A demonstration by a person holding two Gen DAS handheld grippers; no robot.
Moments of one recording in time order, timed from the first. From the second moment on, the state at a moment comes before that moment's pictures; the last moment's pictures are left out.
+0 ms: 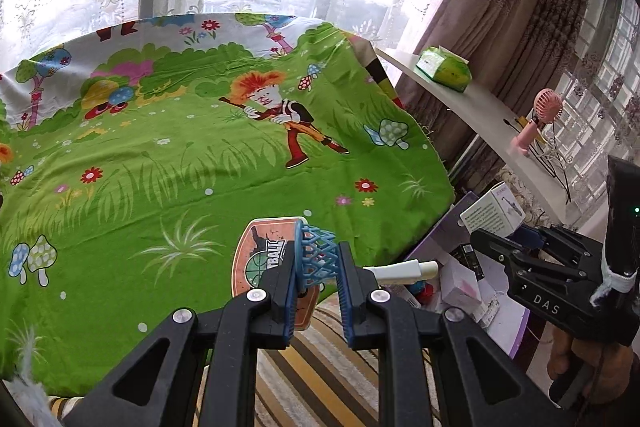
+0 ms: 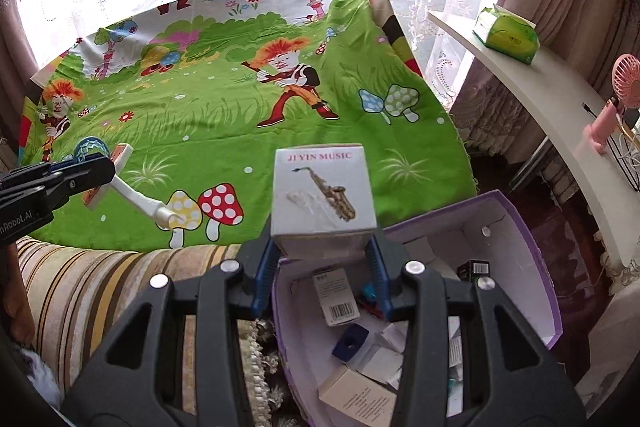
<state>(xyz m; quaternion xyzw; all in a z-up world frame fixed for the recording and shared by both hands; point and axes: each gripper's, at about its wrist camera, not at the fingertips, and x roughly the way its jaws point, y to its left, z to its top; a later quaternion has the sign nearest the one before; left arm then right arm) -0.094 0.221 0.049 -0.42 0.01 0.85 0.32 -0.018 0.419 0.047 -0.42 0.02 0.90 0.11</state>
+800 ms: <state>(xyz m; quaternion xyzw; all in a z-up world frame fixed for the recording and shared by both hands) -0.024 0.336 0.016 -0.51 0.06 0.75 0.43 0.084 0.507 0.019 -0.43 0.08 0.88 0.21</state>
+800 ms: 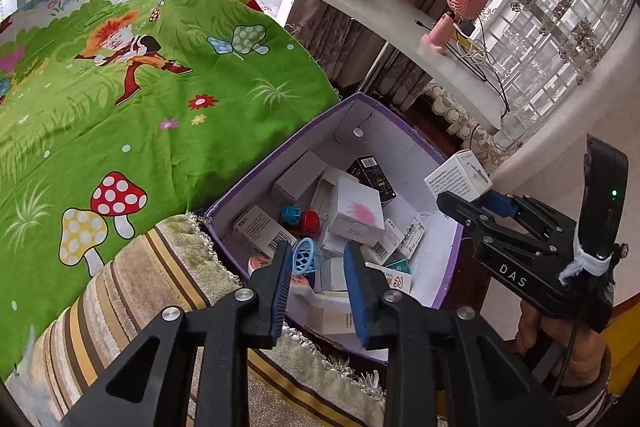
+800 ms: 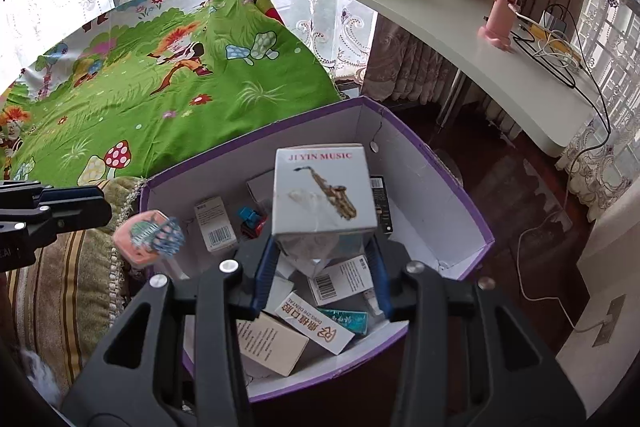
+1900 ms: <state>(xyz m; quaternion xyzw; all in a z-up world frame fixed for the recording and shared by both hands) -0.001 0.313 -0.006 -0.56 0.00 0.72 0.42 0.134 0.486 0.022 -0.43 0.09 0.86 0.26</state>
